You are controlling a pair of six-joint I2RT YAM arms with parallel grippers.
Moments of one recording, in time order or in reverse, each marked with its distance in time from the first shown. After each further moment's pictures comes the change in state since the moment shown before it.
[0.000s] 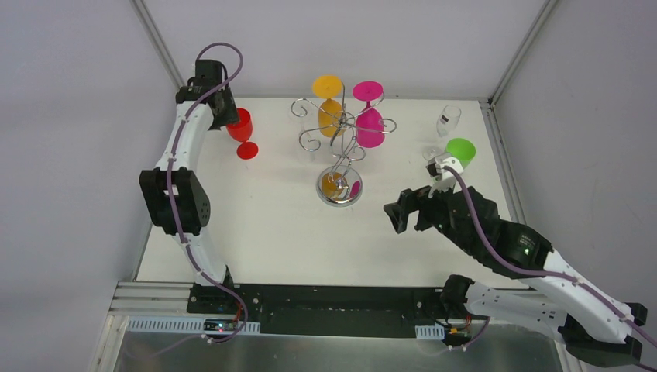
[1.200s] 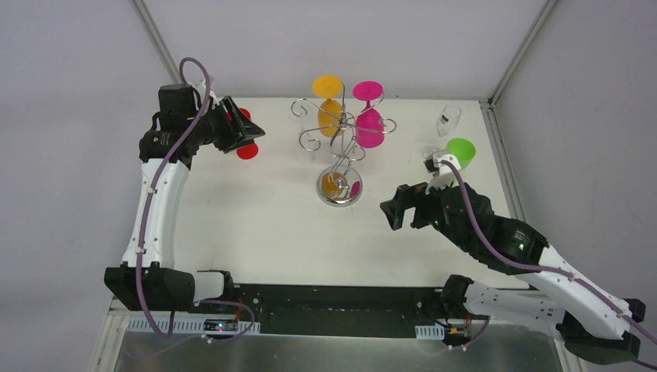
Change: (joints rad) left arm 0.000 -0.575 -0.330 -0.005 0.684 -0.294; right arm 0.000 0.039 0.033 -0.018 0.013 0.069
